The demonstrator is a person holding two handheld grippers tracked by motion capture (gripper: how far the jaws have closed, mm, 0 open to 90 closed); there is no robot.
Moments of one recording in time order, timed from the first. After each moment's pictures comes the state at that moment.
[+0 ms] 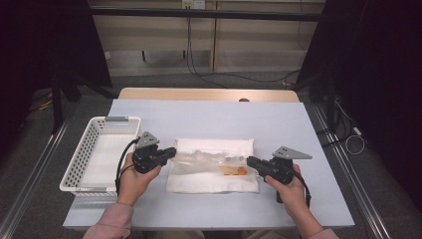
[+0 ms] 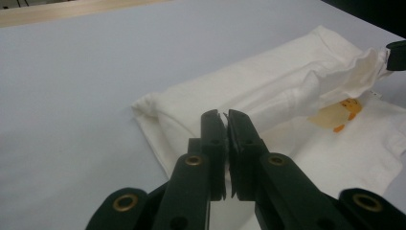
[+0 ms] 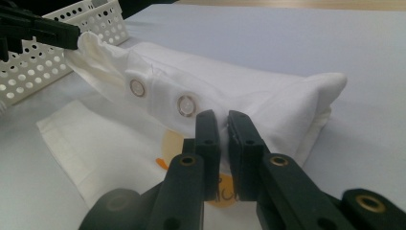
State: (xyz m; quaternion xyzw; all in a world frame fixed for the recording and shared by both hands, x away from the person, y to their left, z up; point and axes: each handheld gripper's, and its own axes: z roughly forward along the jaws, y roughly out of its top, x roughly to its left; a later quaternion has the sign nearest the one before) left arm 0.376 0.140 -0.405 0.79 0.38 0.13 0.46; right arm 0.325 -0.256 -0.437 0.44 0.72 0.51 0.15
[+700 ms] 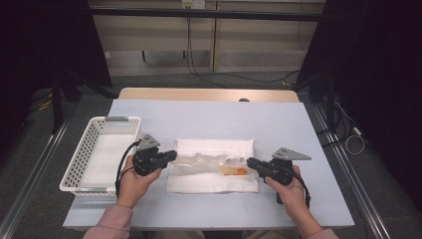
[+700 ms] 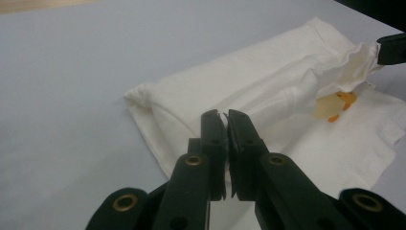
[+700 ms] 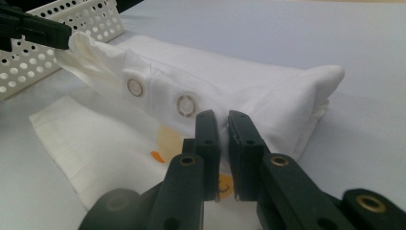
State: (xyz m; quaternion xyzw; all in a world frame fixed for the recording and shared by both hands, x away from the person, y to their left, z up) left arm 0.371 0.140 -0.409 0.80 0.37 0.12 0.46; right arm 0.324 -0.256 -0.441 0.45 0.72 0.51 0.15
